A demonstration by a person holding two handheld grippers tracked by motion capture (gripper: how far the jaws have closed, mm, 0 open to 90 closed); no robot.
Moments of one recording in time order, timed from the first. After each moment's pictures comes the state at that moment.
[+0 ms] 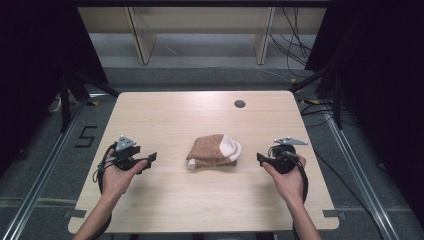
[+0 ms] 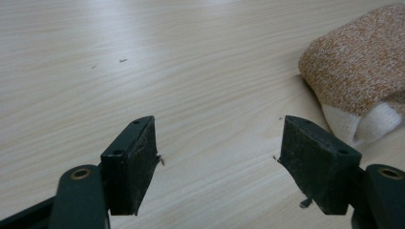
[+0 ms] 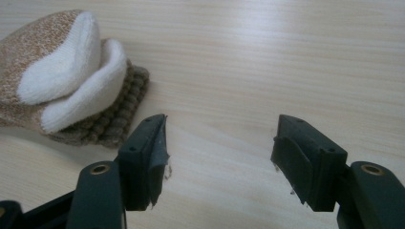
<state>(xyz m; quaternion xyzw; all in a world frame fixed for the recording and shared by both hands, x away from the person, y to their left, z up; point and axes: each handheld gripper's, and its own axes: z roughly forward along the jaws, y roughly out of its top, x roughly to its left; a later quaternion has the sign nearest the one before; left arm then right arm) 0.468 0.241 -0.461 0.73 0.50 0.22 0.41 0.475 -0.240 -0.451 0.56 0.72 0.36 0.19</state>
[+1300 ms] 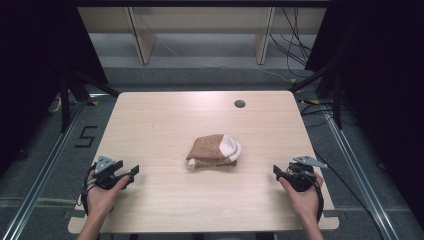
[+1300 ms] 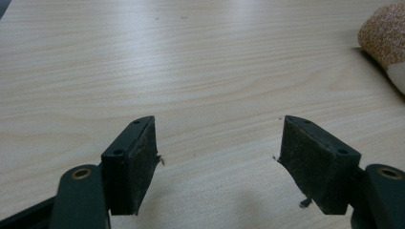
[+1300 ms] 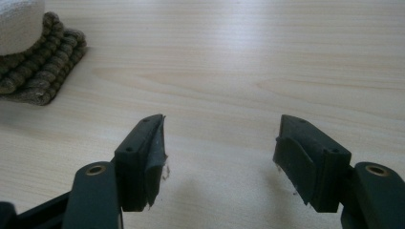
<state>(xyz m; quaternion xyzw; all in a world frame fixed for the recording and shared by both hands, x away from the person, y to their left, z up) 0.434 0.291 -0.514 0.67 0.54 0.25 0.44 0.441 -0.290 -0.496 0.58 0.69 0.38 0.23</state>
